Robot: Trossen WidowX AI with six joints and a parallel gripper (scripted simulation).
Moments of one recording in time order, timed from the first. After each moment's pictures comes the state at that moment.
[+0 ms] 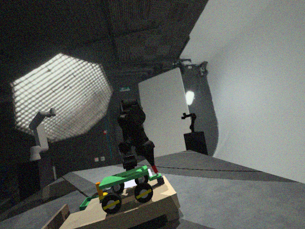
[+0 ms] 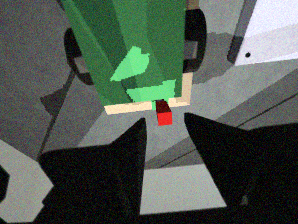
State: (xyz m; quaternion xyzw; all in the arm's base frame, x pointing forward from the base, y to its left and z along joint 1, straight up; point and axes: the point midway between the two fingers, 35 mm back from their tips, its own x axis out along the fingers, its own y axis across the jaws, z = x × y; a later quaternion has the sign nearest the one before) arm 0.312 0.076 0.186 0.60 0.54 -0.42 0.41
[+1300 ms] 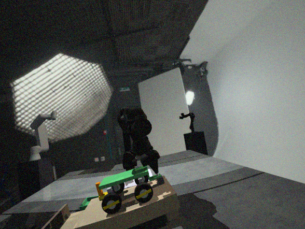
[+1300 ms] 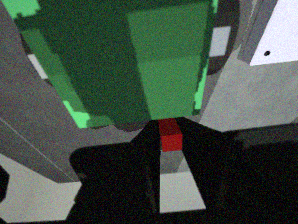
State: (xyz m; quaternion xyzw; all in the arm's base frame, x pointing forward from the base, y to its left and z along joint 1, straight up) arm 0.314 0.088 0.150 0.60 0.54 -0.42 0.41
